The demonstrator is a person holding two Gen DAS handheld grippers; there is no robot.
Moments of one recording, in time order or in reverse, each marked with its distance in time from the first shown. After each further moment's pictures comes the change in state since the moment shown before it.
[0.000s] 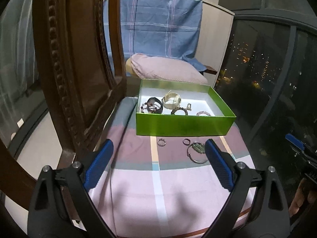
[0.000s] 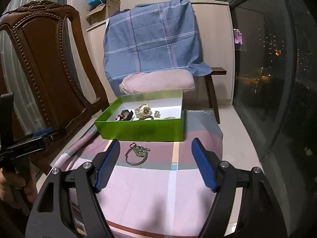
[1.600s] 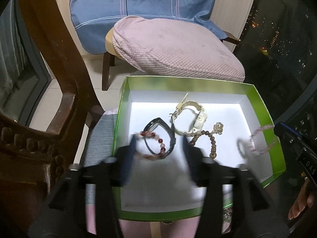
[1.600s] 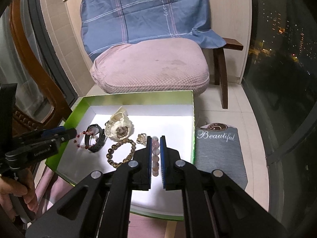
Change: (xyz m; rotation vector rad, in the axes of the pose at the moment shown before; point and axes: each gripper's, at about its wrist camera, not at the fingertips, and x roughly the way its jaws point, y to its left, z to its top) left arm 0.226 -0.003 0.111 0.022 0.343 0.041; right arm 0.230 -0.022 0.102 0.012 0.300 -0.024
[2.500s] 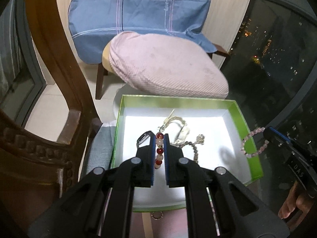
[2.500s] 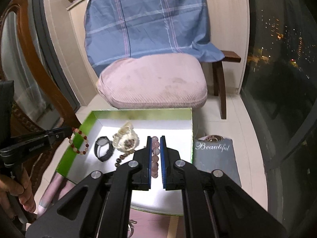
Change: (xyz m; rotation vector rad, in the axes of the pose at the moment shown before) left arm -0.032 -0.001 0.012 -0.009 -0.052 -0.060; right arm -0.027 0.004 0.012 0.001 -0.060 -0.001
